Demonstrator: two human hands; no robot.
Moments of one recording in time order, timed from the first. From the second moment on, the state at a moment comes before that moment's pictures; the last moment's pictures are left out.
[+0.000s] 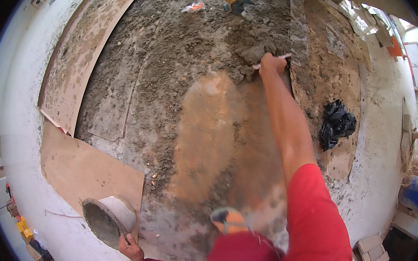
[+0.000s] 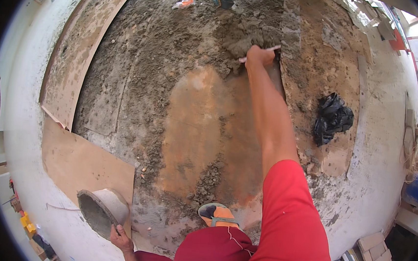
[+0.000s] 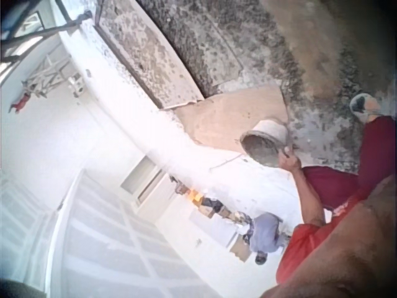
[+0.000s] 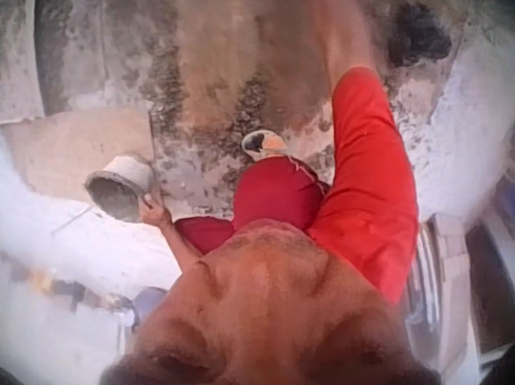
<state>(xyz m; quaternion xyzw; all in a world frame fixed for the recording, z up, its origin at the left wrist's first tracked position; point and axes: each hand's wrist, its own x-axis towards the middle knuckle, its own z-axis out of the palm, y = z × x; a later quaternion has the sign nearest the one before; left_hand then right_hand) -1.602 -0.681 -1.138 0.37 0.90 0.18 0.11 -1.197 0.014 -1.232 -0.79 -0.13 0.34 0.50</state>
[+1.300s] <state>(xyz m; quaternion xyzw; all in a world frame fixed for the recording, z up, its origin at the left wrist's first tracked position) -1.663 -0.671 -1.099 0.11 0.66 0.73 0.14 -1.542 -0.454 -1.035 -0.21 -0.78 0.57 0.18</state>
